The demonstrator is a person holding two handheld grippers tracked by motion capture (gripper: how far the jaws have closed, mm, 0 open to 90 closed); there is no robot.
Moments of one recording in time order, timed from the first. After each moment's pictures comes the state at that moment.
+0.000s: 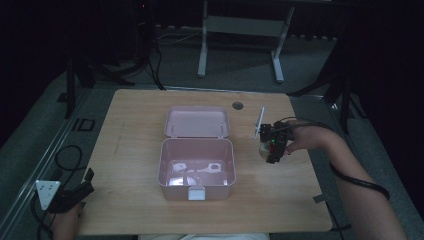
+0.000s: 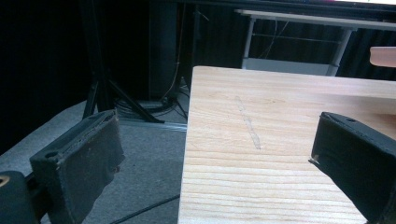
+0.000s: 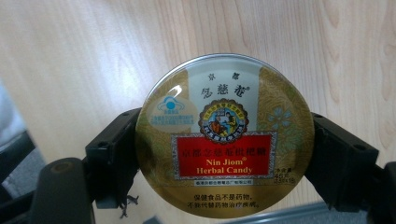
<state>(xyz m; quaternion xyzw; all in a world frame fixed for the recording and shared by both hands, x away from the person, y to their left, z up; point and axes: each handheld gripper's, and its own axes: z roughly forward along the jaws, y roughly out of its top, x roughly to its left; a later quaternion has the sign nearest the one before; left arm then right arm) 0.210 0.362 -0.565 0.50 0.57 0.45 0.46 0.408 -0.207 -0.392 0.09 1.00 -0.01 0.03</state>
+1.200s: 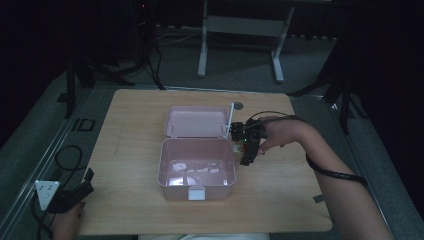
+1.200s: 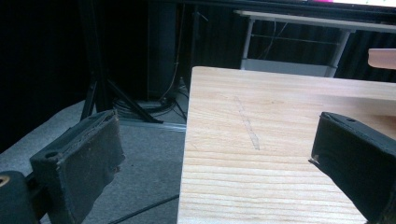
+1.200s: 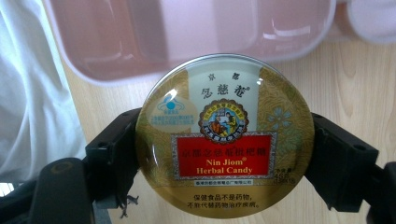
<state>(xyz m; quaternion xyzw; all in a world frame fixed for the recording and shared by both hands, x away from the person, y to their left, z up) 0.210 0.362 -0.565 0.50 0.57 0.45 0.47 0.388 -0.122 -0.368 0.04 1.00 0.01 0.00</state>
